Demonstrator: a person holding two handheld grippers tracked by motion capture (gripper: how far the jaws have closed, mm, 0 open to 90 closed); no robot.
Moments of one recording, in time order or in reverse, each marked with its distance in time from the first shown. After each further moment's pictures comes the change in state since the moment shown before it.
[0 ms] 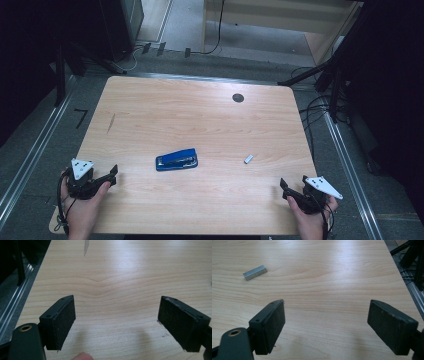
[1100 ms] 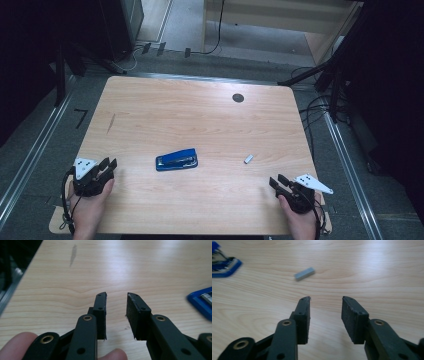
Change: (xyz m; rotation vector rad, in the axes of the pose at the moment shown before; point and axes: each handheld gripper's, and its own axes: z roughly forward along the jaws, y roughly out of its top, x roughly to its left) left arm -0.015 0.007 -0.002 -0.068 -0.112 -0.057; right arm 0.034 0.012 -0.001 0.044 0.235 -0.003
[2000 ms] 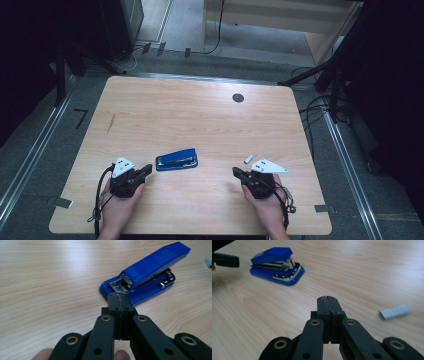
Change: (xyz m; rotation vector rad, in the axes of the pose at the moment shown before) left arm -0.076 0.000 0.020 0.110 -0.291 0.077; right arm 0.091 0.041 0.051 0.061 0.222 -0.180
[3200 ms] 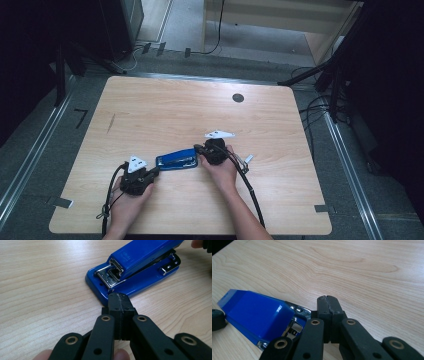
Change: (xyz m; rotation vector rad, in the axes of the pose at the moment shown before) left arm -0.011 0.002 0.021 0.127 0.030 0.030; right arm 0.018 0.052 0.150 0.088 0.099 0.078
